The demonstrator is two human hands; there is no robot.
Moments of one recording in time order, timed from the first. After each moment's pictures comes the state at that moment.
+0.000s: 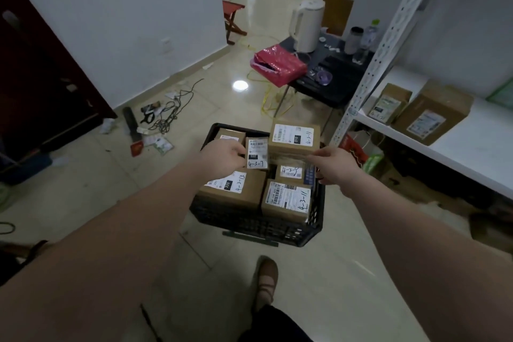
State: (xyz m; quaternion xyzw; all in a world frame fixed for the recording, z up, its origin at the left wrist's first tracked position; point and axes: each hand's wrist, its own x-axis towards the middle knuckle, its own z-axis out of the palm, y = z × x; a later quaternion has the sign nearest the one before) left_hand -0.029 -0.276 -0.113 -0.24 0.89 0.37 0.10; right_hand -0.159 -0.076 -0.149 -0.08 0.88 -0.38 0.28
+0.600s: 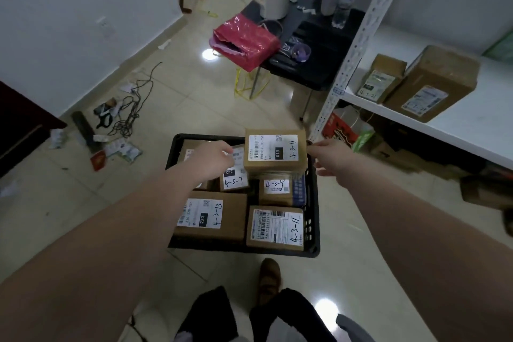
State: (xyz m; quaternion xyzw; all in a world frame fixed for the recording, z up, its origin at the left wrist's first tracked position) left_hand -0.199 -0.338 -0.202 -0.24 0.89 0.34 0.20; right_hand -0.302 -0.109 -0.207 0.06 0.84 -0.43 0.33
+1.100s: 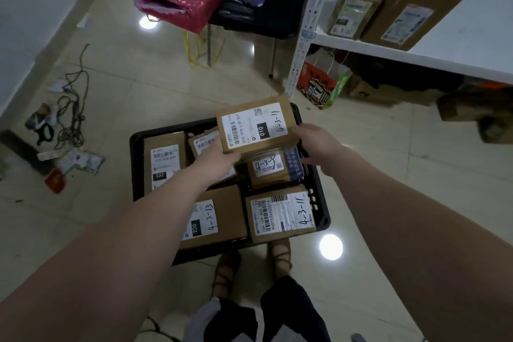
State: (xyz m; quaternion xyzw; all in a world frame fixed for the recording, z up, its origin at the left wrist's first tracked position) left_hand -0.244 -0.323 -0.290 -0.24 0.81 0.44 0.30; right_hand -0.302 -0.127 -0.285 0.20 0.77 -0.50 0.35
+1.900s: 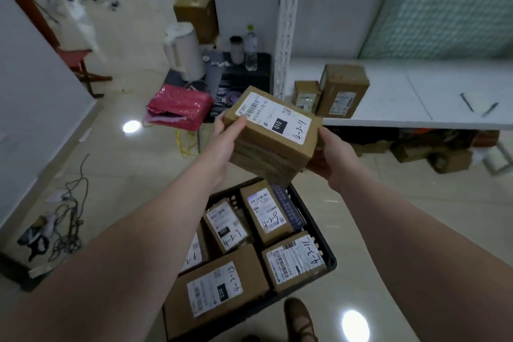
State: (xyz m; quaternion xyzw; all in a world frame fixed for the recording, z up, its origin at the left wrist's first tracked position) left_hand -0.286 -0.333 -0.117 -0.13 0.68 0.70 0.15; right_hand -0.271 -0.136 -0.126 0.30 0.63 -0.71 0.10
